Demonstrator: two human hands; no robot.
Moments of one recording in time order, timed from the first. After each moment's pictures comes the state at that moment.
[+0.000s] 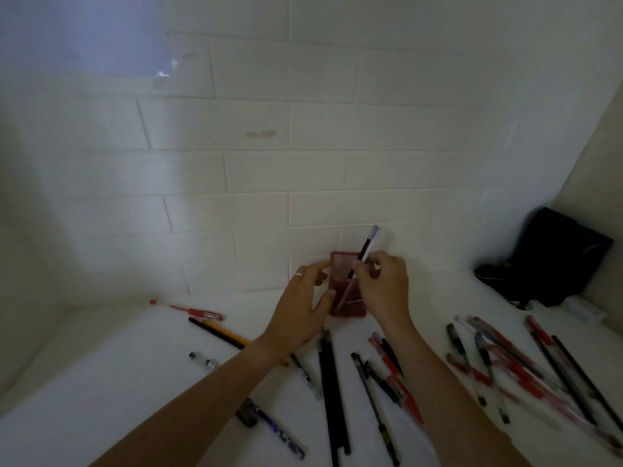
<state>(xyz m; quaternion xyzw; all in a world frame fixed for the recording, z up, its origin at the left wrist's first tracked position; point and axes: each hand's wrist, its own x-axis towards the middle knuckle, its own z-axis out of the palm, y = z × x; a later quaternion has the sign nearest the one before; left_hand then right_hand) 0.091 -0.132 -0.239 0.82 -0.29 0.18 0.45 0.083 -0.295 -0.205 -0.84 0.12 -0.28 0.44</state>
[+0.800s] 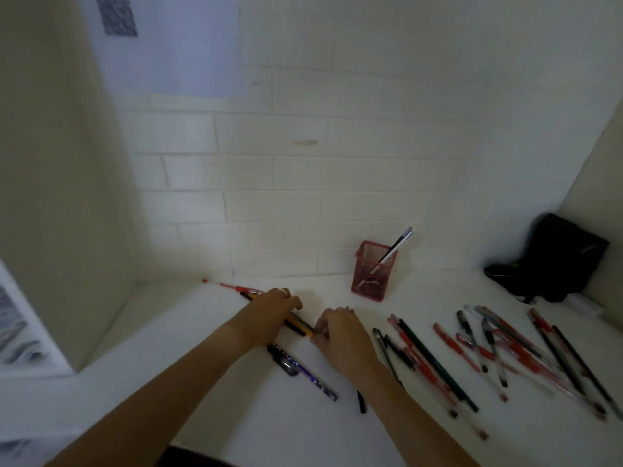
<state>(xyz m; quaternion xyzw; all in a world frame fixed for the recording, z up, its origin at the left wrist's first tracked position) 0.052 -0.006 -0.234 0.95 -0.31 0.01 0.07 -0.015 -0.189 -0.243 -0.96 -0.04 -0.08 0.25</state>
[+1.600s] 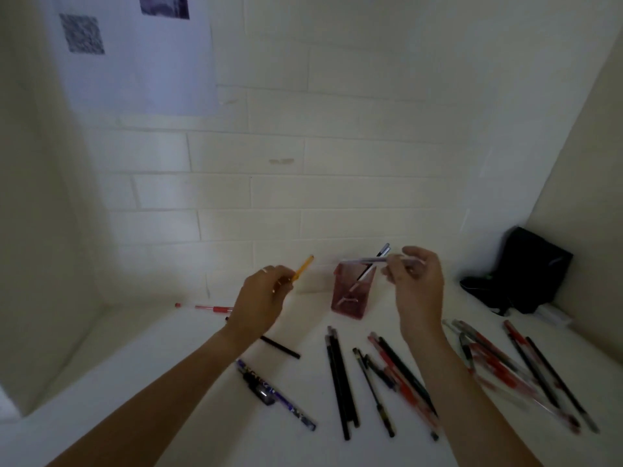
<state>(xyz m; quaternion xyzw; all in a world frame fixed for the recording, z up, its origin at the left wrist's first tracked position) 0.074 -0.048 -0.196 0.86 -0.25 0.26 0.37 0.002 -0.287 -0.146 -0.63 0.10 -0.37 0.68</state>
